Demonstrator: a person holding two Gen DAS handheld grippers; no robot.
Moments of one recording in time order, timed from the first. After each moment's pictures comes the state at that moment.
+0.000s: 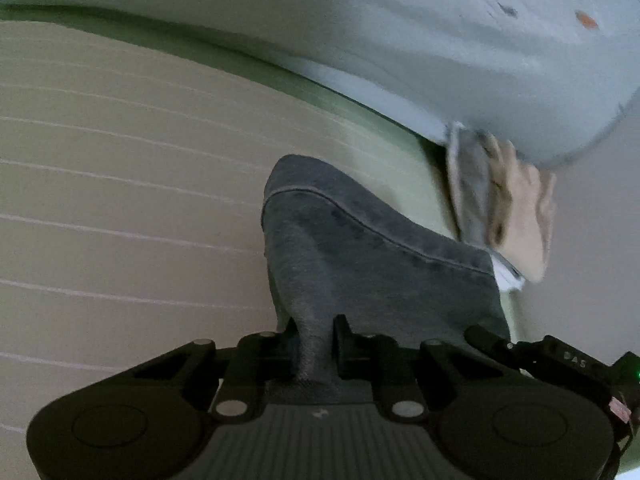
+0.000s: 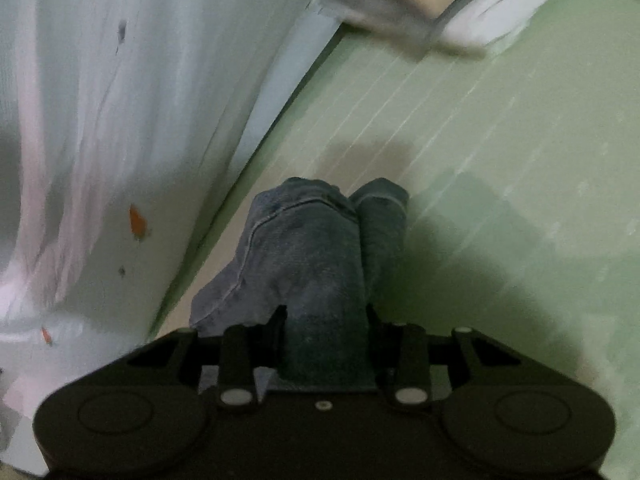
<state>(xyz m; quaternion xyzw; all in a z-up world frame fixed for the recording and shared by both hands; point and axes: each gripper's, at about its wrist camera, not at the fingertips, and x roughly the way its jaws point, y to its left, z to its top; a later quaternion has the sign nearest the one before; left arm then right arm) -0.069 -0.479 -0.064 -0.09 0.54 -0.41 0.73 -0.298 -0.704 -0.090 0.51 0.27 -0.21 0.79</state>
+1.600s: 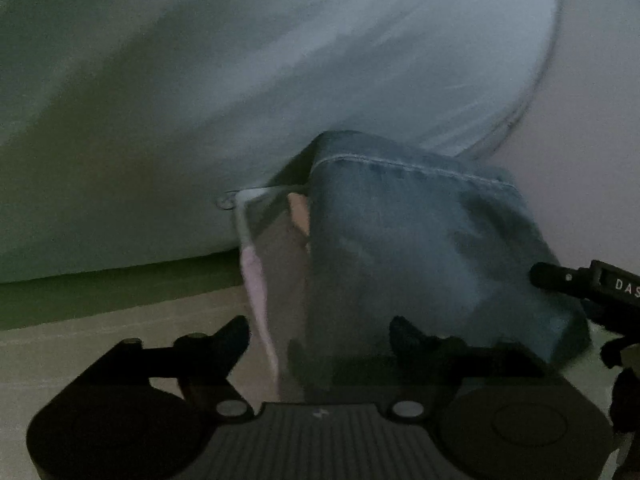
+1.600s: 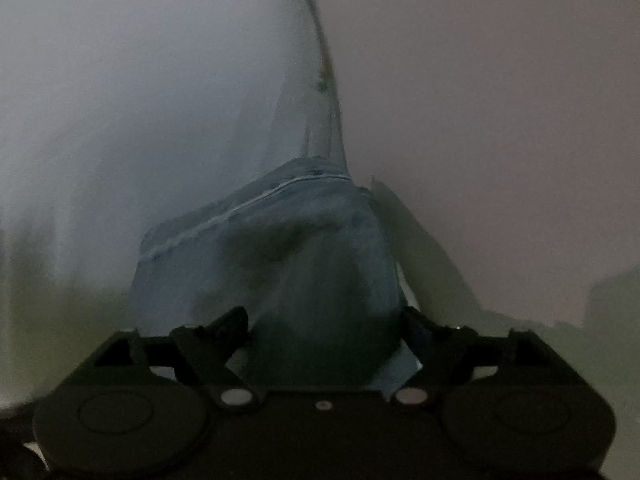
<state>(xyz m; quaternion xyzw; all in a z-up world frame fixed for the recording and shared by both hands) -0.076 -0.868 0.003 0.03 0.38 -0.48 0.79 -0.272 -1.040 0.024 0.21 0.24 -0.37 0.87</state>
